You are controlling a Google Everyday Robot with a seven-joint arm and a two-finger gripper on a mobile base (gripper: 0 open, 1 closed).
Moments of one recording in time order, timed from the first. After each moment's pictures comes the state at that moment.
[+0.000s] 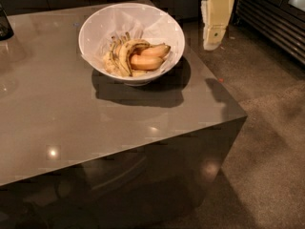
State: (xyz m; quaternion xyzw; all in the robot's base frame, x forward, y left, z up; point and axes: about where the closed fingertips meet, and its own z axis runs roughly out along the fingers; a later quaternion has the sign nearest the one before) arm 0.586 -0.115 1.038 -0.73 0.65 -0.11 0.19
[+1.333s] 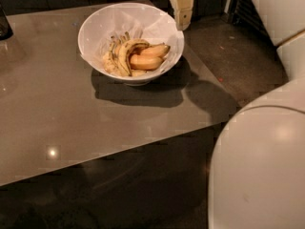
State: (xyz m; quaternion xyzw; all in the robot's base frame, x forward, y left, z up) arm 0.667 -0.049 1.040 -0.80 0.55 -0.14 0.19
